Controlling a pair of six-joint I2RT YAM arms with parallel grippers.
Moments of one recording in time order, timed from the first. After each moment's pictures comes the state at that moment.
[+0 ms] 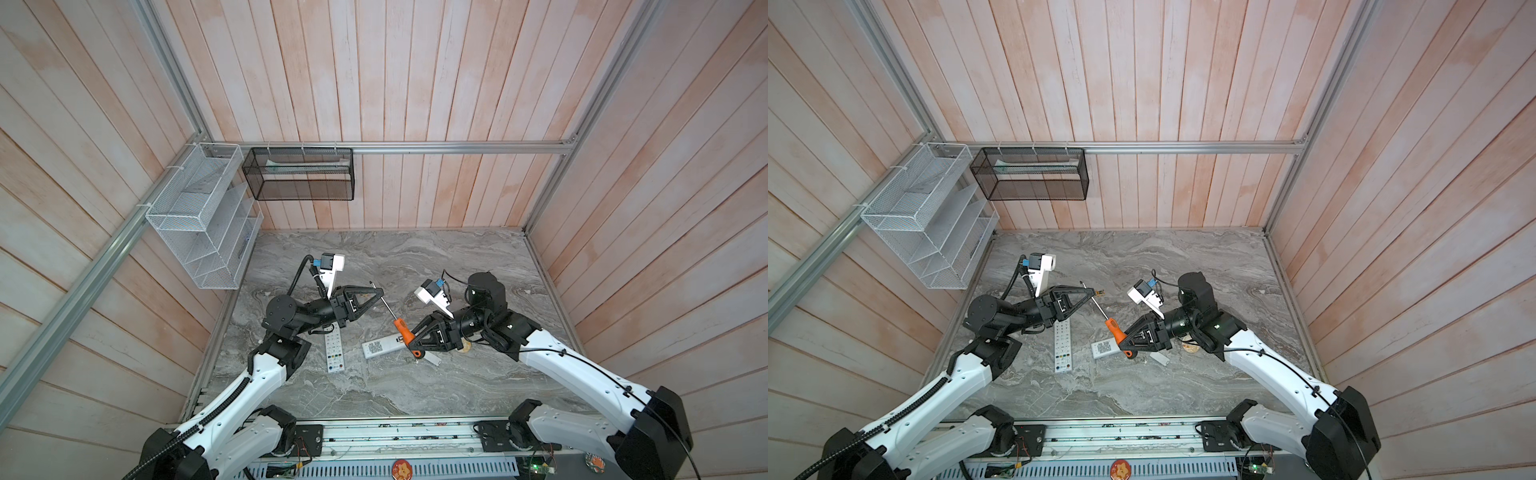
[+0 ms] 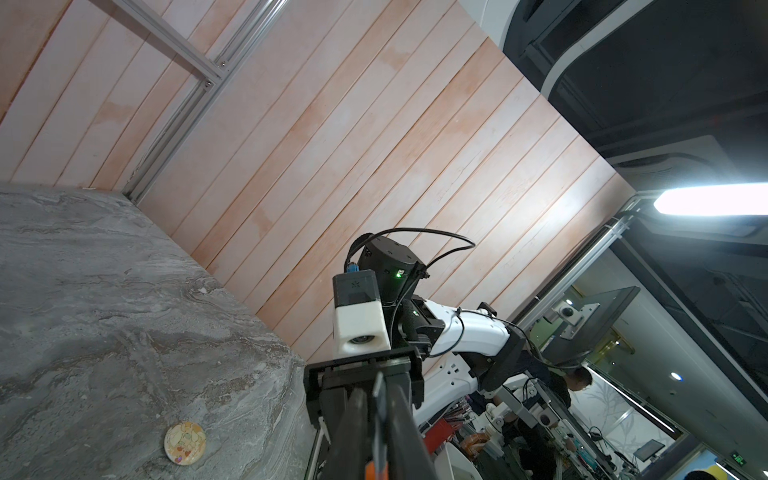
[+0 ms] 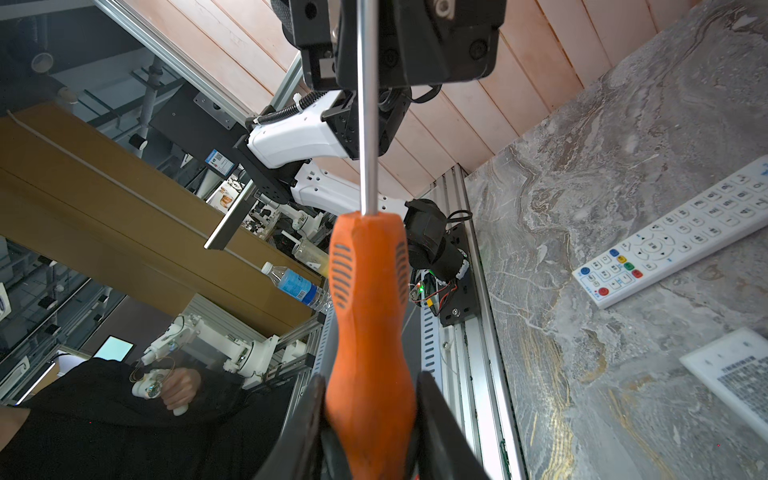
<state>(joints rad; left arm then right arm) -0.45 0.99 0.63 0.75 0.86 -1.03 0.66 1.14 0.82 -0.01 -1.28 0.52</state>
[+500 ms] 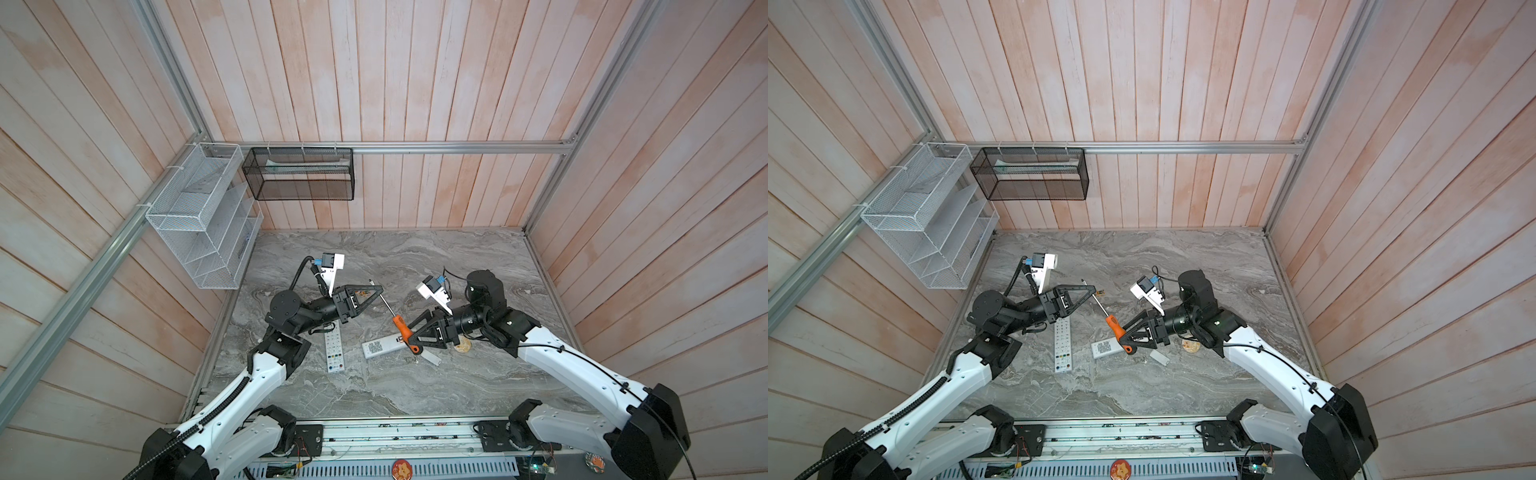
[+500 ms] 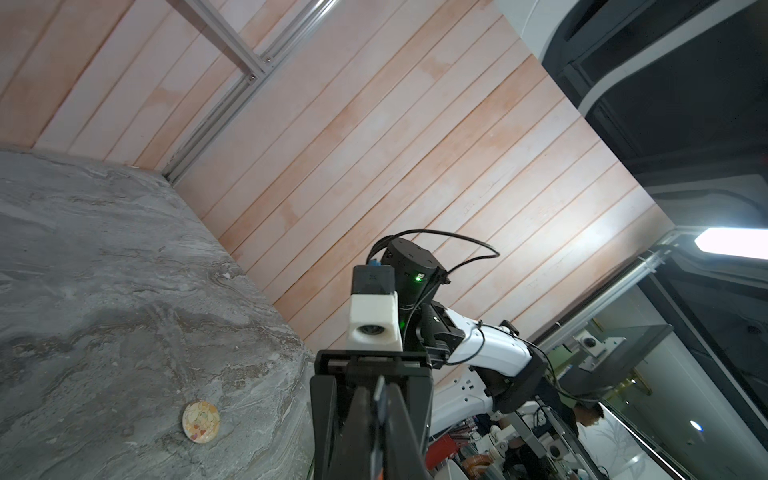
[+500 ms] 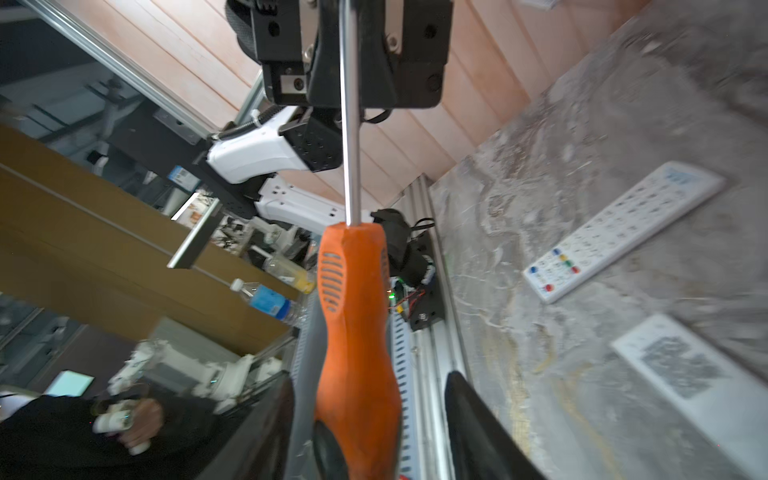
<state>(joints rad) -0.44 0.99 0.65 0.59 0.78 -1.02 0.60 1.14 0.83 -0.07 -1.16 0.45</state>
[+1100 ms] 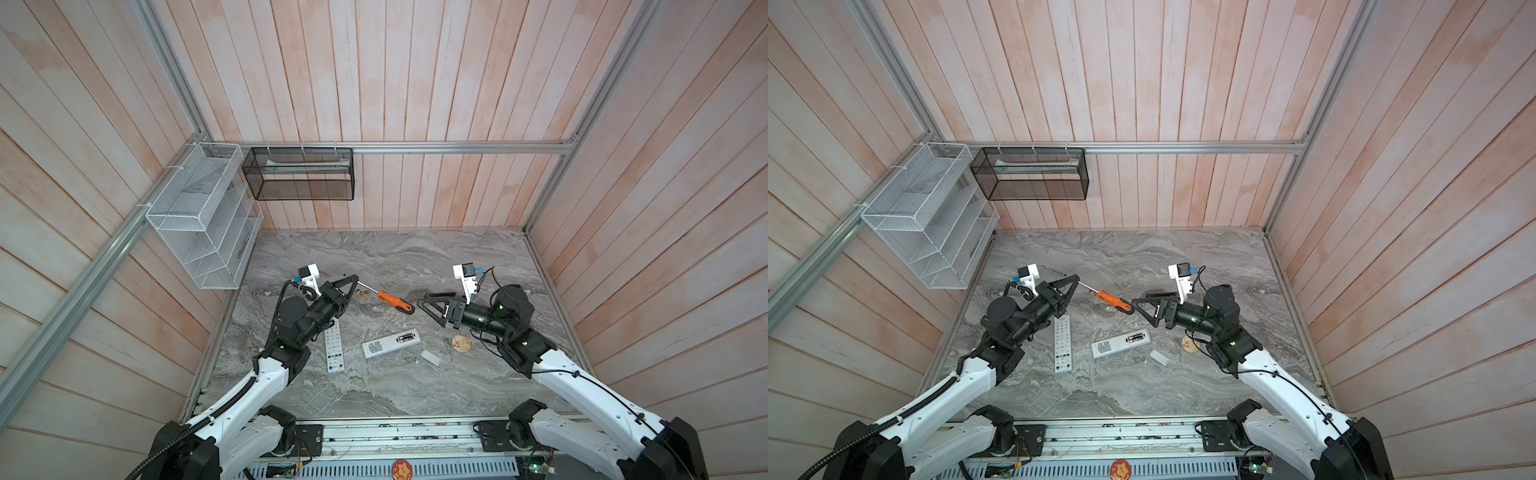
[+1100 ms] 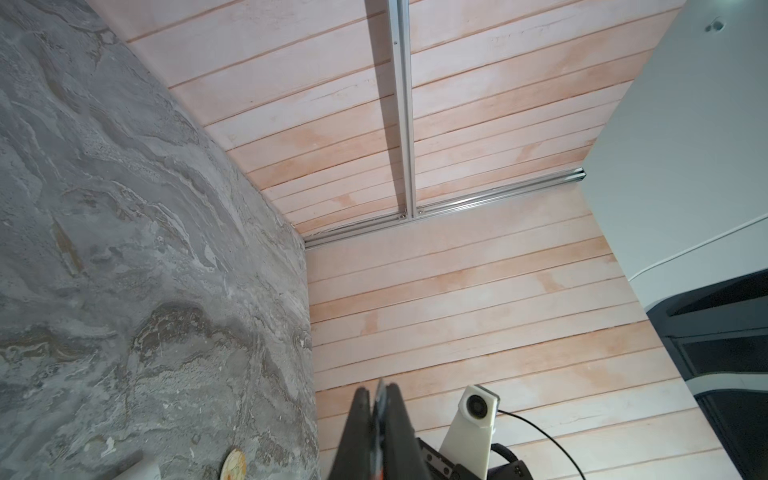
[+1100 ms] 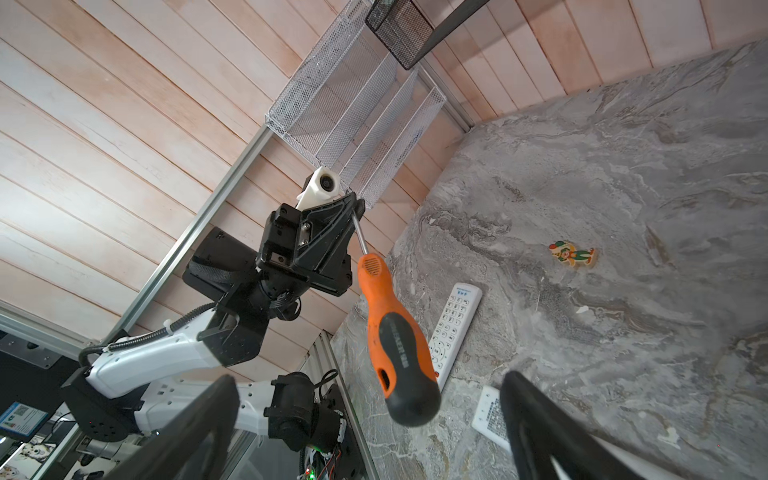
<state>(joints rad) -0.41 1.01 0.50 0.59 0.28 -1.34 0.56 0.99 0.62 0.31 -0.65 0.81</state>
